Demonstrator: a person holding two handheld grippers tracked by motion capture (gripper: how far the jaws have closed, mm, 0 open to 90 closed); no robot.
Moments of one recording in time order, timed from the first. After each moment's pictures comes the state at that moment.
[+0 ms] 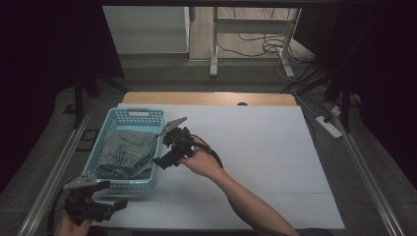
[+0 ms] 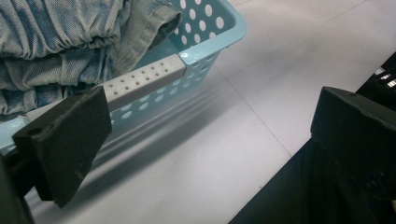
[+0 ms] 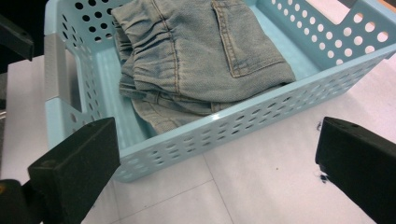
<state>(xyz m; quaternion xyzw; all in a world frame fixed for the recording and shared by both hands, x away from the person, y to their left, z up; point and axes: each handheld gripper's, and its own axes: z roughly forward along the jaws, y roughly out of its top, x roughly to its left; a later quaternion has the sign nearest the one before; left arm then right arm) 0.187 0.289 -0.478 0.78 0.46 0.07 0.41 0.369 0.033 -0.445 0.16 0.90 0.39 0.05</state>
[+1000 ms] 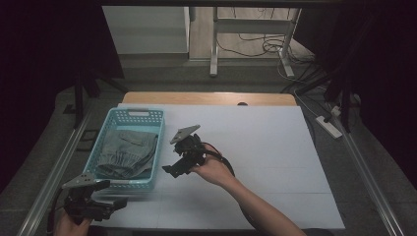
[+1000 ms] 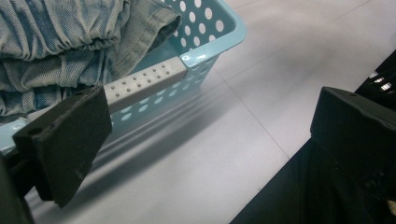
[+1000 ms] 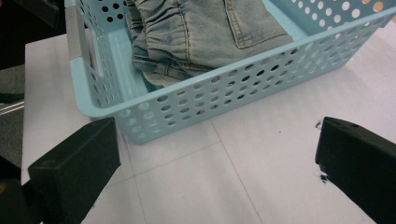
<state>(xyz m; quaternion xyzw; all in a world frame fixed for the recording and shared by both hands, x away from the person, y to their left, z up) 0.188 0.291 -0.478 0.78 0.46 0.06 0.41 0.350 -0.001 -0.448 0.16 0.90 0.40 0.05</state>
